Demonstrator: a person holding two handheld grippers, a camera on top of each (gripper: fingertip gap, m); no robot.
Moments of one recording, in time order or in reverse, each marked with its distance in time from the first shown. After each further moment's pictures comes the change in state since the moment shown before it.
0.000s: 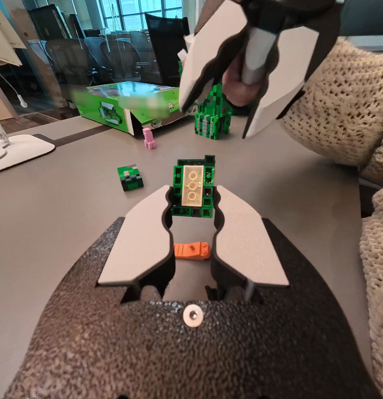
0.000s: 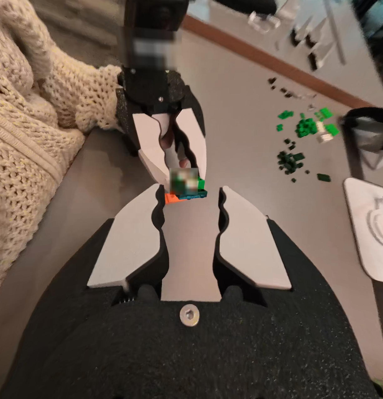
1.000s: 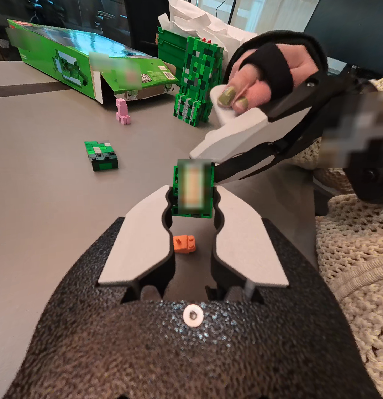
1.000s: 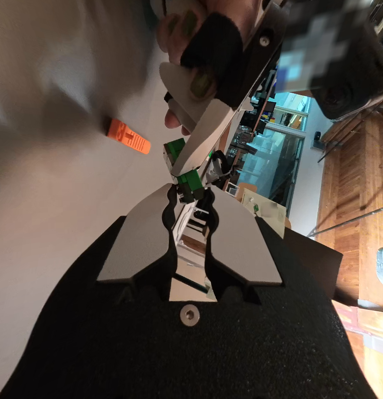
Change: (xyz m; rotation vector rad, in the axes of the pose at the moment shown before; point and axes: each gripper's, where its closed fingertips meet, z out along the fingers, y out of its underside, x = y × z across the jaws) left arm 0.005 0.011 0.005 -0.088 0.152 -0.204; right arm 0.001 0.028 0.032 -0.362 0.487 -1.147
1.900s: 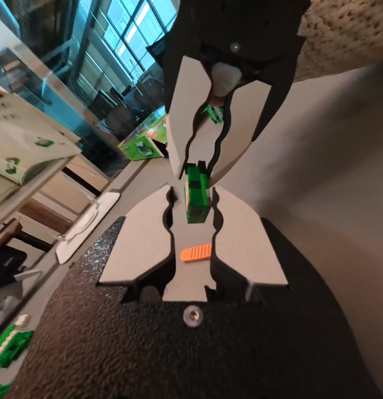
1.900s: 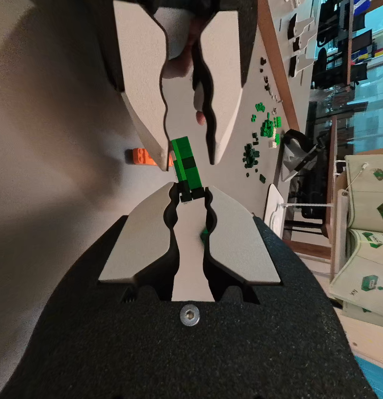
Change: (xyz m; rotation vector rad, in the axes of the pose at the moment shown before) left arm 0.006 -0.007 -0.002 0.041 -0.319 0.762; right arm -0.017 0.004 -0.004 0.101 -0.277 0.588
